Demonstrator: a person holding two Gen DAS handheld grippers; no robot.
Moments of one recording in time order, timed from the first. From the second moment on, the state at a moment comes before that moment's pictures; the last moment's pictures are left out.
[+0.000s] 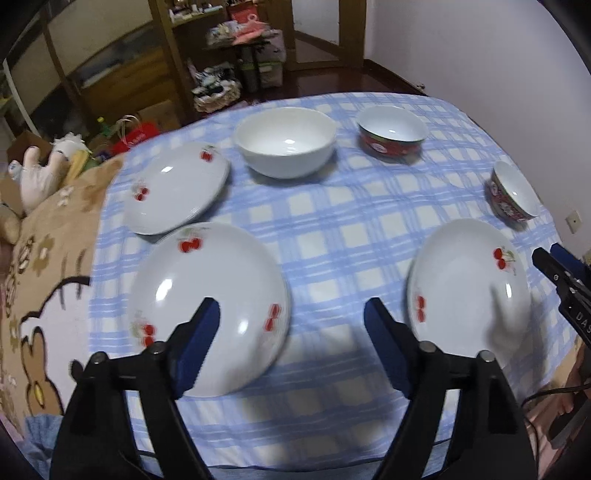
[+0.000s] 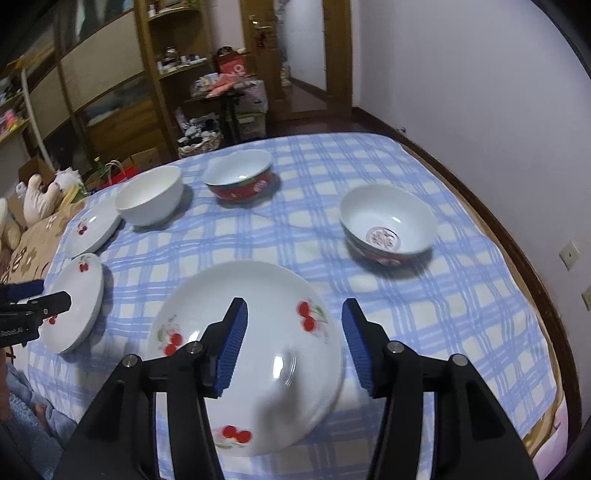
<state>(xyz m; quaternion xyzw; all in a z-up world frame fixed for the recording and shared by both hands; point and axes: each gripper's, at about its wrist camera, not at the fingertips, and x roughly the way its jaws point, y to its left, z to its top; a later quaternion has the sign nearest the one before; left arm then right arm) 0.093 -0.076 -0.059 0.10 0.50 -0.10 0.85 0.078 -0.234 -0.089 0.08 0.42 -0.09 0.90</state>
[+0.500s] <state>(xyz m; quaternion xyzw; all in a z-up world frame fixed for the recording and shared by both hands) 0.129 0.013 -0.026 0.08 0.52 -0.04 0.85 0.128 -0.153 -0.050 0.03 0.38 -0.02 0.92</state>
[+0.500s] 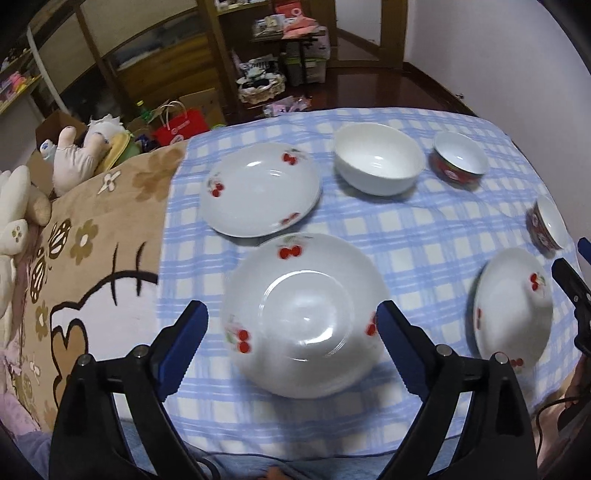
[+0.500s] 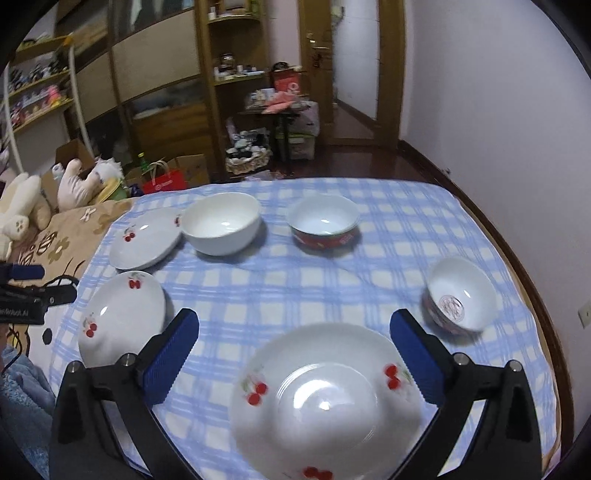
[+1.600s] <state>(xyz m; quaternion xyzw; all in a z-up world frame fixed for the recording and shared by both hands) 0.180 0.096 -0.143 0.02 0.63 0.00 0.77 0.214 -0.021 -0.153 0.01 0.48 0.08 0.87</state>
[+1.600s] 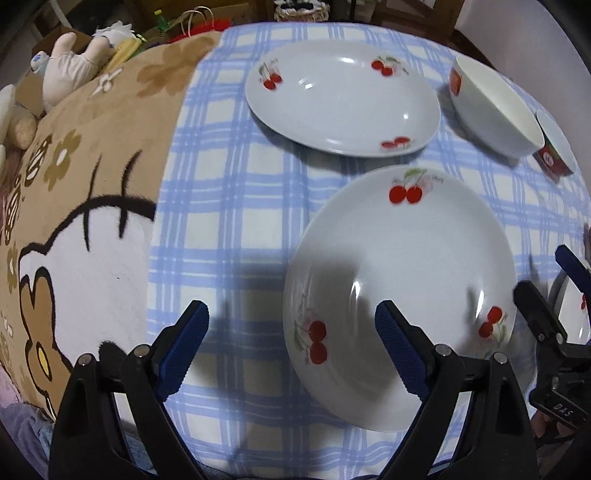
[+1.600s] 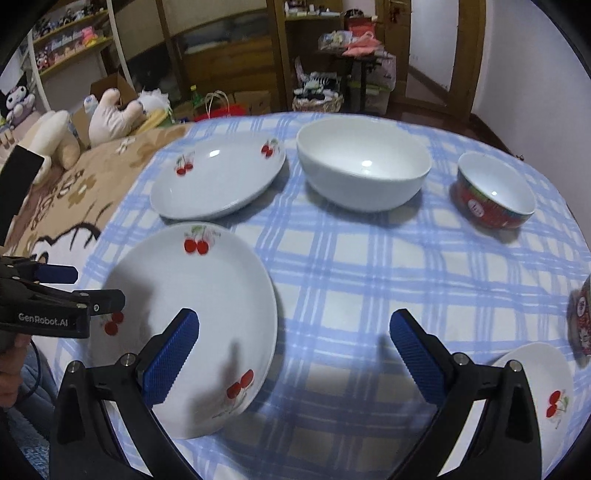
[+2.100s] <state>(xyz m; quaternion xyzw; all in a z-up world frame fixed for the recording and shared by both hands) 0.178 0.095 -0.161 0.00 0.65 -0.02 0.76 0.219 -0.012 -0.184 0.04 0.53 0.11 0.84</state>
